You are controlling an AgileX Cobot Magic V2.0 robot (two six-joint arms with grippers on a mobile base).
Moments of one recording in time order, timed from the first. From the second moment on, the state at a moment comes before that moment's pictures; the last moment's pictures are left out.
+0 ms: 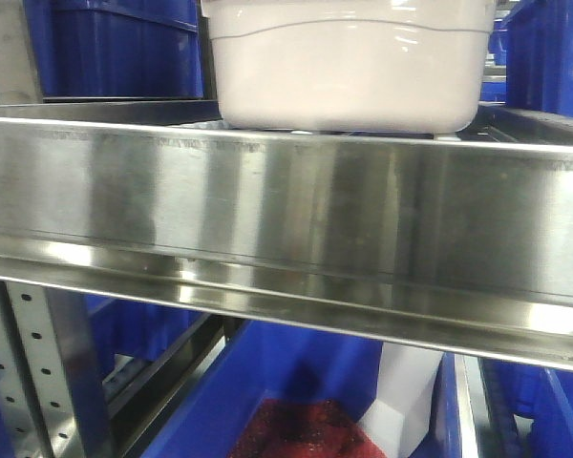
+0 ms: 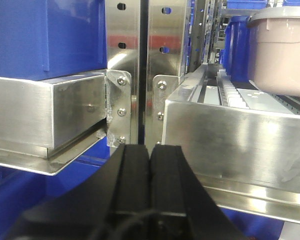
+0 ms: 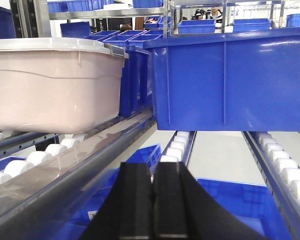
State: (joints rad) left arm -0.08 -0.01 0.03 -0.14 0.02 0.12; right arm -0.06 -0.02 0.02 0.03 -0.03 0.05
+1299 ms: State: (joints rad) left arm -0.08 -0.01 0.03 -0.14 0.02 0.12; right arm -0.06 -0.02 0.03 0.03 0.00 0.05
